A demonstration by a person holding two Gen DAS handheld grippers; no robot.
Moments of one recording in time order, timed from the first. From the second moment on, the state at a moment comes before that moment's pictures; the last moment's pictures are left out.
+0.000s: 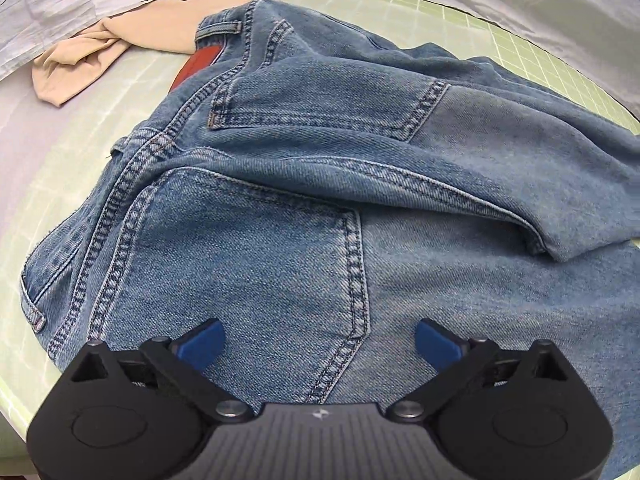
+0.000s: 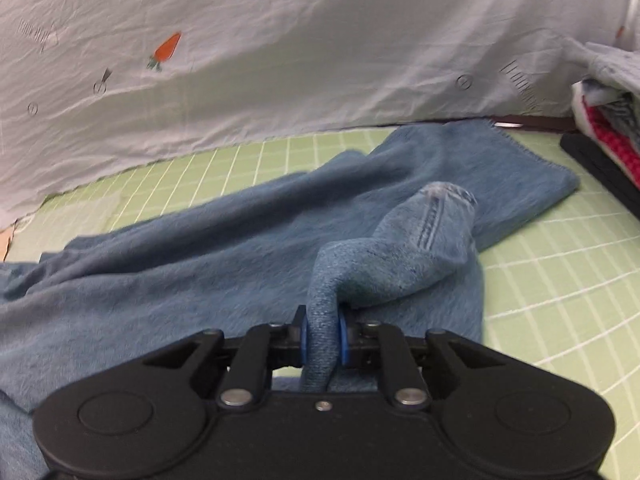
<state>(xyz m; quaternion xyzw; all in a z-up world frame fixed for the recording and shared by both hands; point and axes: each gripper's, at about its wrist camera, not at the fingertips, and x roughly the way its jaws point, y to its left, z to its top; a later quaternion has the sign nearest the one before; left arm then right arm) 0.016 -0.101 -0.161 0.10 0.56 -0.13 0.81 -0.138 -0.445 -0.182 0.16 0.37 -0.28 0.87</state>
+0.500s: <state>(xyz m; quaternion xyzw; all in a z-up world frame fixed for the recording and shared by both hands) 0.002 -0.107 -0.162 0.06 0.55 -0.07 0.83 -0.216 -0.509 -0.156 0.24 0.31 -0.35 0.85</state>
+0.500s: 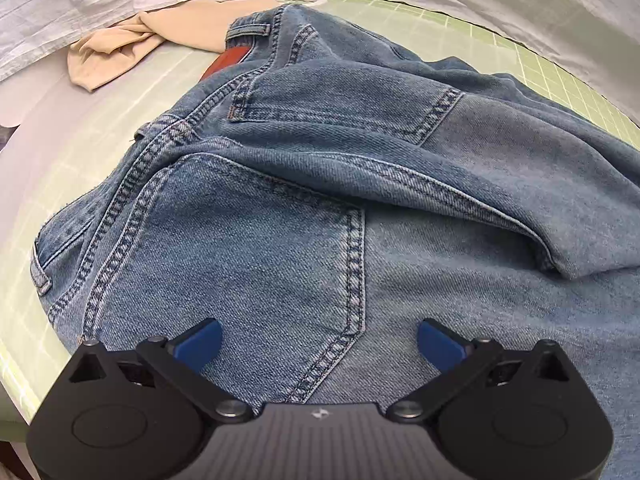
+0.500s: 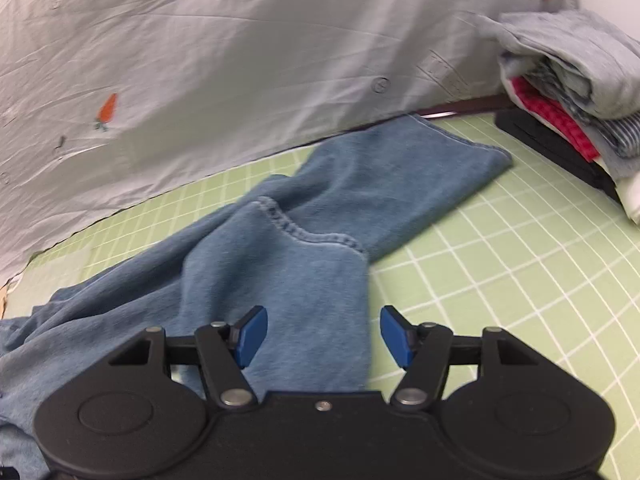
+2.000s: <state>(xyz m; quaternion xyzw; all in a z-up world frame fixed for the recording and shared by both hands) -0.088 -0.172 -0.155 0.11 0.53 -0.02 0.84 -0.417 -0.583 -0.188 0.20 0.33 -0.49 0.78</state>
